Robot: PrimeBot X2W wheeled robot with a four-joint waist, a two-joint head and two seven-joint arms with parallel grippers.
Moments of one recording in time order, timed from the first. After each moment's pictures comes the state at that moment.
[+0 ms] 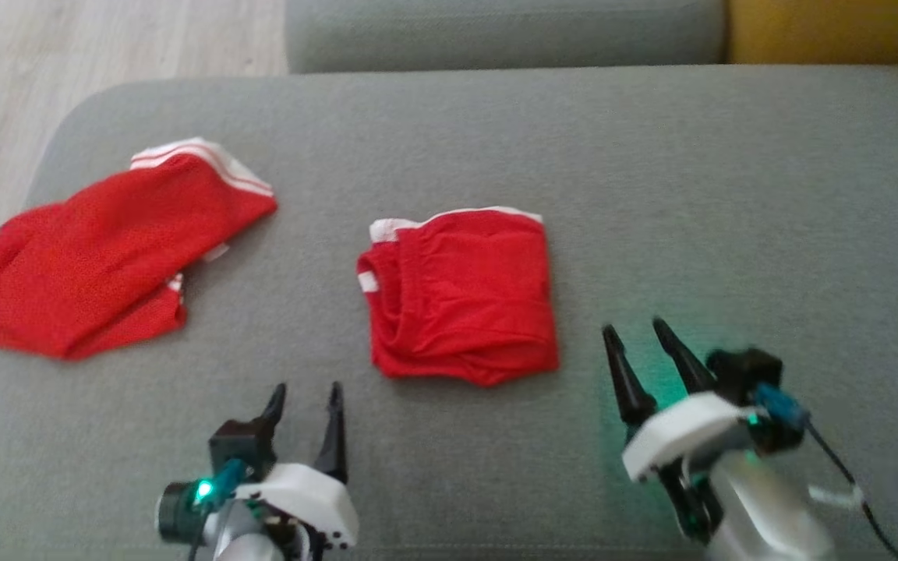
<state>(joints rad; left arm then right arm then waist) -0.07 0.04 -0.35 0.45 -0.27 0.14 -0.26 -0.28 -0.06 0.29 0.71 0.33 0.12 -0.25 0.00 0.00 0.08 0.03</state>
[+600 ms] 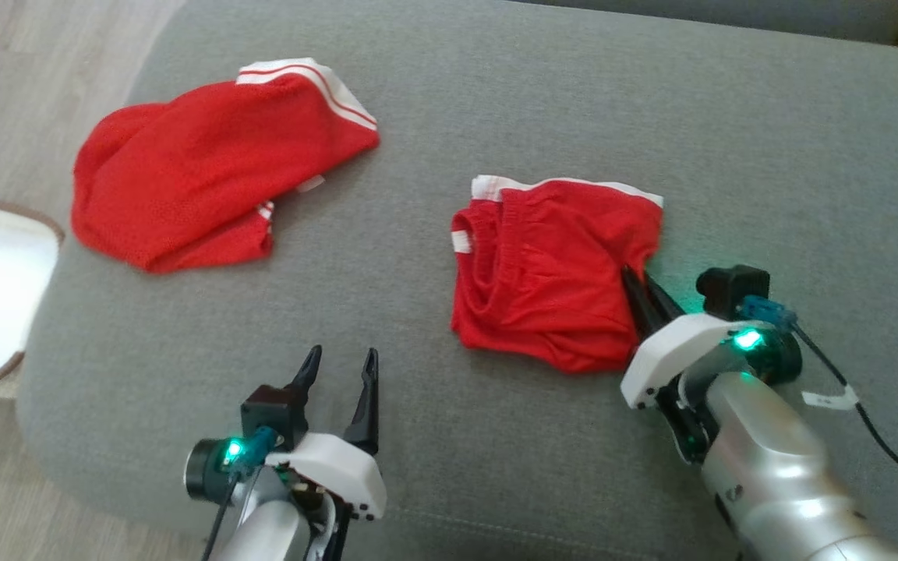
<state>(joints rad) -0.15 0.04 -0.46 0.43 -0.29 0.14 -0.26 -0.58 -0.06 0.38 1.05 0.41 0.12 -0.22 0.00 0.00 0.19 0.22</state>
